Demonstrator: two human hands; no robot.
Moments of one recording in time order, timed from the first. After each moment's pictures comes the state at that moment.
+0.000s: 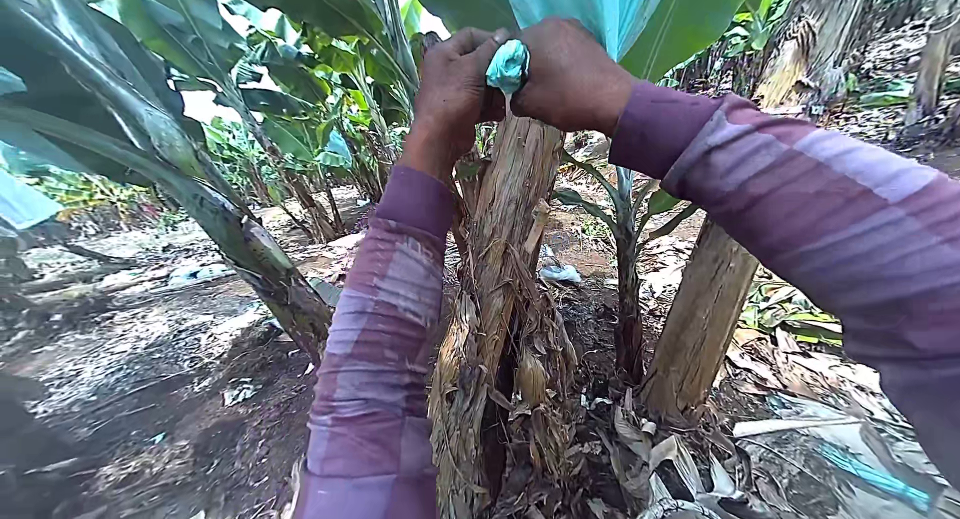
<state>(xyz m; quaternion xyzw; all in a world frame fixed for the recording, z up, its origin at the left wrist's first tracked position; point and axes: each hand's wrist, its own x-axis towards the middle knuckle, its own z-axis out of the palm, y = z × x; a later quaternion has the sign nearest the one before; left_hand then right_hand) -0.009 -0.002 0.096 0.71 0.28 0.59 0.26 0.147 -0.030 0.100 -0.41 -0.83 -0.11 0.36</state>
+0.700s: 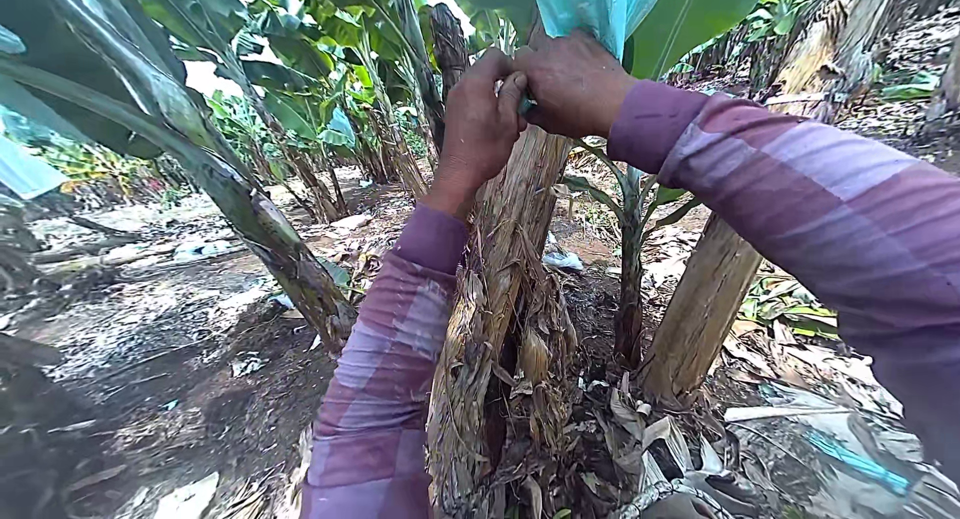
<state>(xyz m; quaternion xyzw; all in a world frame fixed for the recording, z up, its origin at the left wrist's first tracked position) -0.029 -0.037 0.042 0.78 0.35 0.51 -0.06 0.126 -0.016 0.076 -0.42 -0.84 -0.25 0.22</state>
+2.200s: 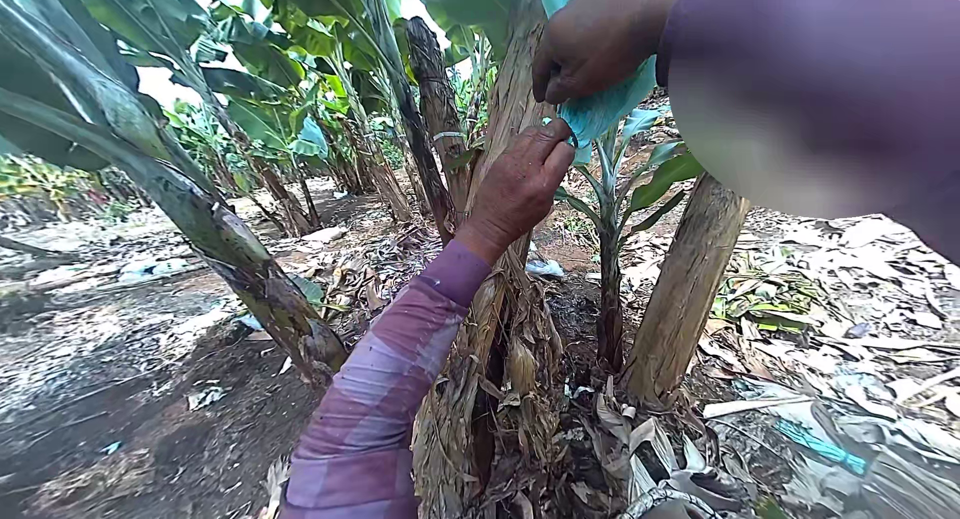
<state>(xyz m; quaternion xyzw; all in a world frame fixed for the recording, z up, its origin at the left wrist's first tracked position) 0.007 -0.017 -0.023 0.78 0.10 0.45 -0.42 0.163 -0.049 0.136 -0.40 -0.89 -0.21 0.02</state>
